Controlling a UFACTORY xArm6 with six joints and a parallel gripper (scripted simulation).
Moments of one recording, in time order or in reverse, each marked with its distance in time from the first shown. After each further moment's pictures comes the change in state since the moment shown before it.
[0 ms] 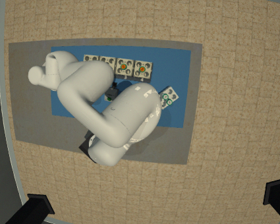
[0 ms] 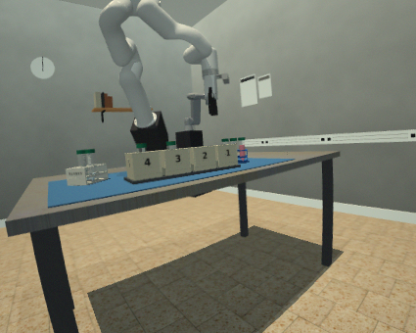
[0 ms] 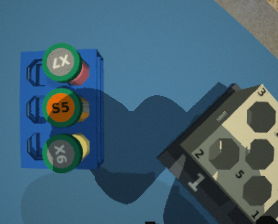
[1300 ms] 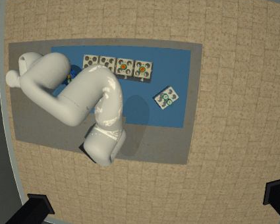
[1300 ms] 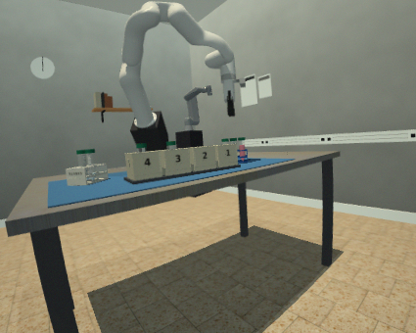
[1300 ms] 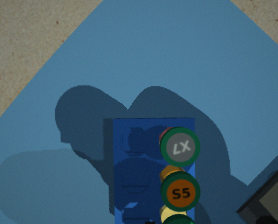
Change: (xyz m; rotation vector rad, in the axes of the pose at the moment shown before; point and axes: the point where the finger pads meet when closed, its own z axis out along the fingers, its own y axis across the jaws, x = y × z) arm 0.075 -0.103 0.001 -0.002 -0.002 0.001
